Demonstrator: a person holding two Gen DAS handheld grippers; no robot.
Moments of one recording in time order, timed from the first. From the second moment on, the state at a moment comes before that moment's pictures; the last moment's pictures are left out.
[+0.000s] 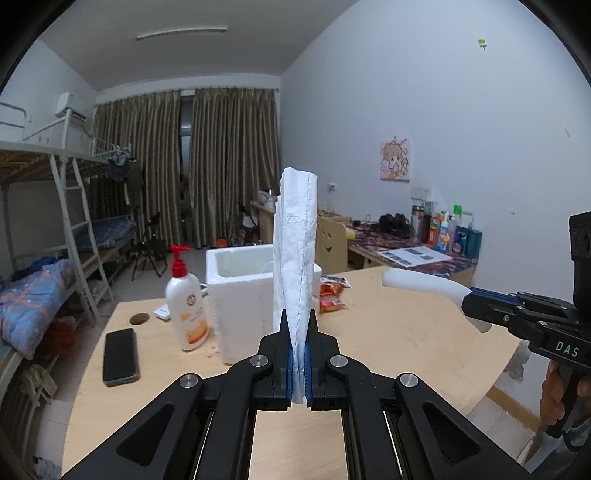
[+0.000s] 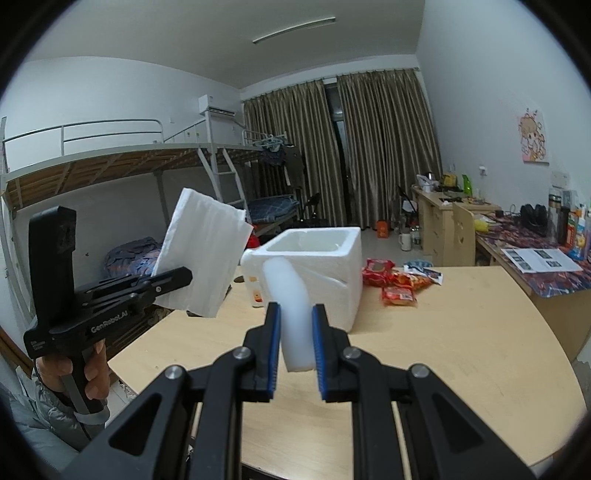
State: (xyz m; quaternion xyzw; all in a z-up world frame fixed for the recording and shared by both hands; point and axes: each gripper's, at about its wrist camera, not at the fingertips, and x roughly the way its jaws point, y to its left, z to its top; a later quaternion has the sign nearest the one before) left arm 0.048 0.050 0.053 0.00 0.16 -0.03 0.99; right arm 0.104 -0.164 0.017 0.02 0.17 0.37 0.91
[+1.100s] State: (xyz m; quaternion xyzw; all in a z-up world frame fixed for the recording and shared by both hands) left arm 0.057 0.079 0.072 0.00 0.14 0.00 0.99; right arm 0.117 -0.124 0.036 -0.01 0.14 0.39 0.91
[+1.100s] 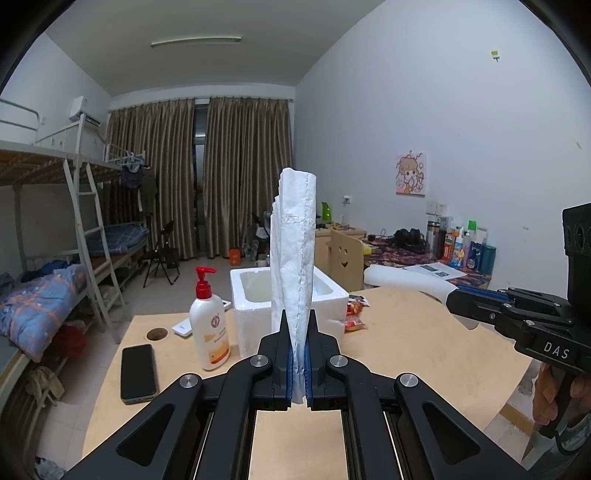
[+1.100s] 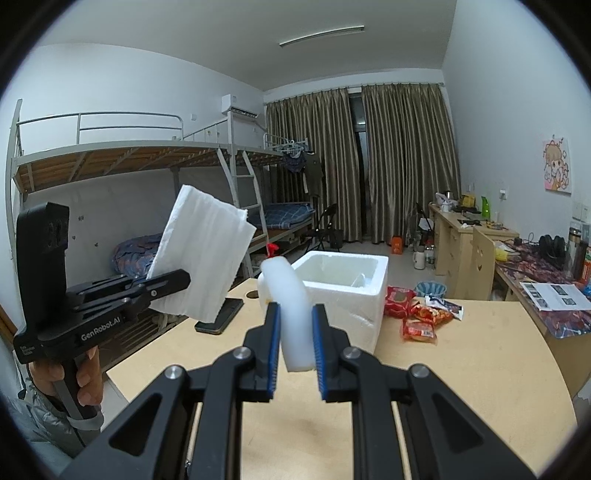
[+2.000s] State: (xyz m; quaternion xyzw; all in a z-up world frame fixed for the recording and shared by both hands) left arm 0.157 0.102 0.086 -0.01 0.16 0.01 0.99; right arm 0.191 -0.096 0.040 -0.01 0.17 0.40 0.90
